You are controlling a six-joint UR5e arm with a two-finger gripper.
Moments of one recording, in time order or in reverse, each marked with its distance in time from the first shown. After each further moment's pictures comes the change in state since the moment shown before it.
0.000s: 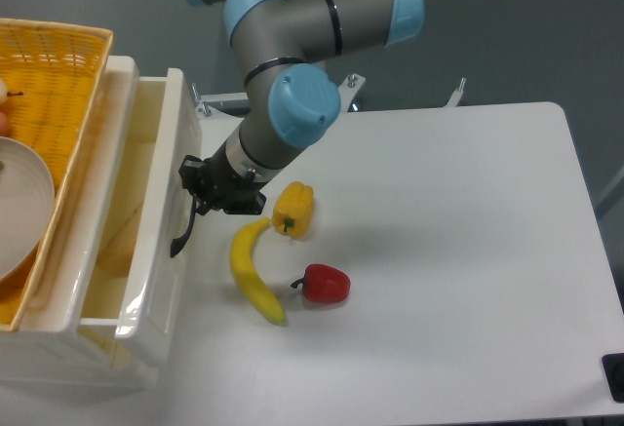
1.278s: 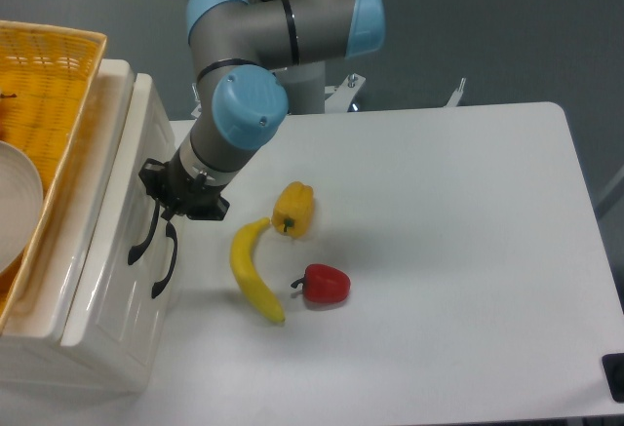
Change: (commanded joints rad) arm 0.021 -0.003 0.005 0.072 0.054 0.008
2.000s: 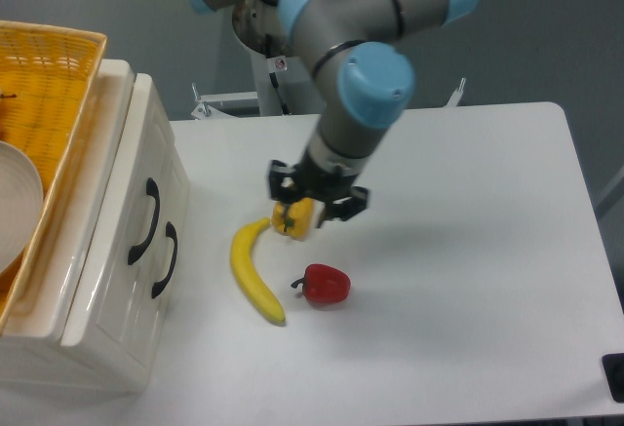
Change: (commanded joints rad) arm 0.265 -0.028 0.054 0.038 0.256 0.181
